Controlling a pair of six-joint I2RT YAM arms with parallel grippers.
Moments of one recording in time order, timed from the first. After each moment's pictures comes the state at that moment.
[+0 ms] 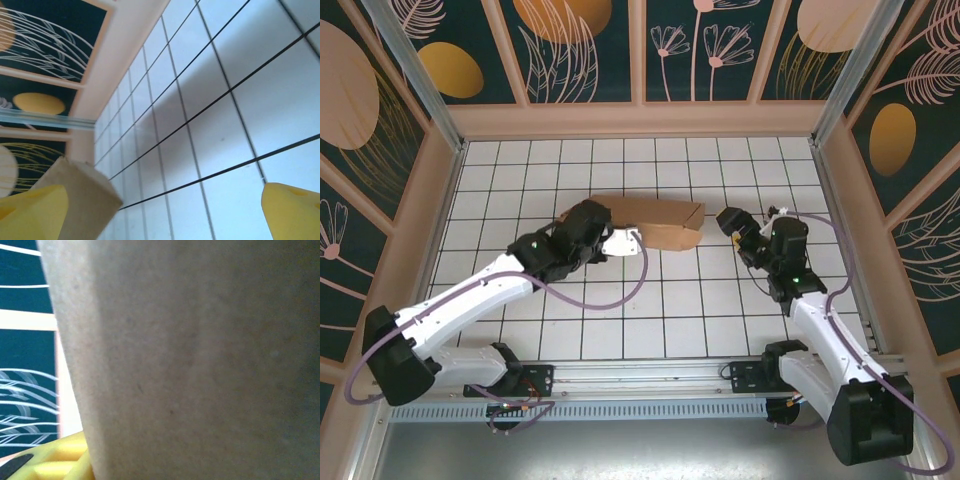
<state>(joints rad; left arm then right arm) -0.86 1.28 1.15 -0.65 -0.29 0.89 0.18 0.90 0.50 -0.04 -0.34 0.96</state>
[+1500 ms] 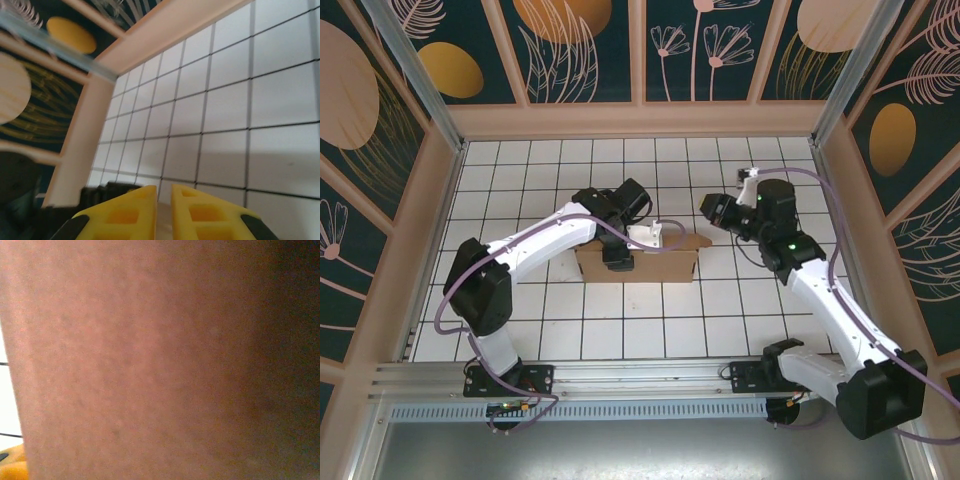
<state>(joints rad) -0.77 1.78 1.47 -1.00 0.03 0.76 0.37 1.05 0.85 -0.20 -0.40 0.73</state>
